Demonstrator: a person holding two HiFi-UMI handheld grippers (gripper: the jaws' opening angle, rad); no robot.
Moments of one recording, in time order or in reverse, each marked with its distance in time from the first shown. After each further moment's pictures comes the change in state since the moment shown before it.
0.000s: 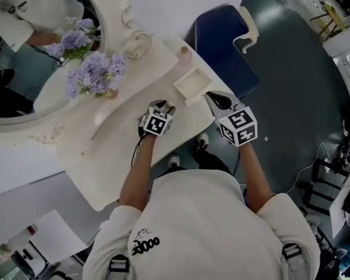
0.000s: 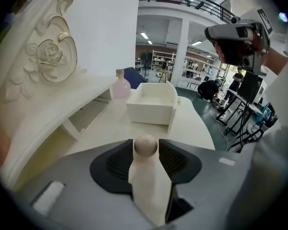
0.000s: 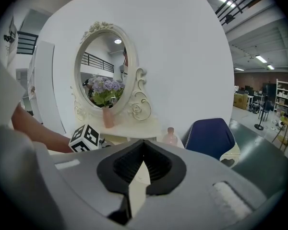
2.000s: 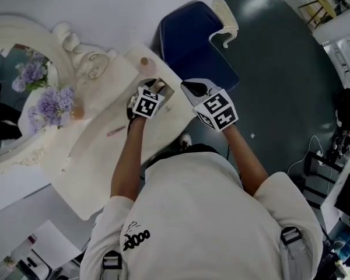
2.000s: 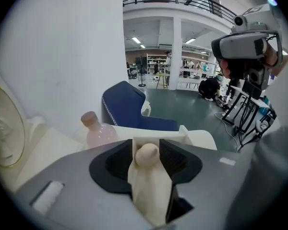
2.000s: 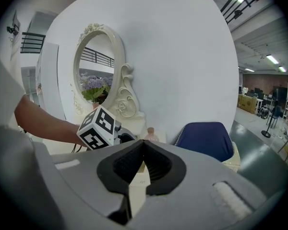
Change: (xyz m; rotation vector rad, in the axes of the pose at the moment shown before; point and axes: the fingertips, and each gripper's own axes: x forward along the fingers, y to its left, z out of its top) left arm 0.089 -0.008 0.155 0.119 -0.044 0.033; right arm 0.018 -0.106 0.002 -0.062 0.031 0.086
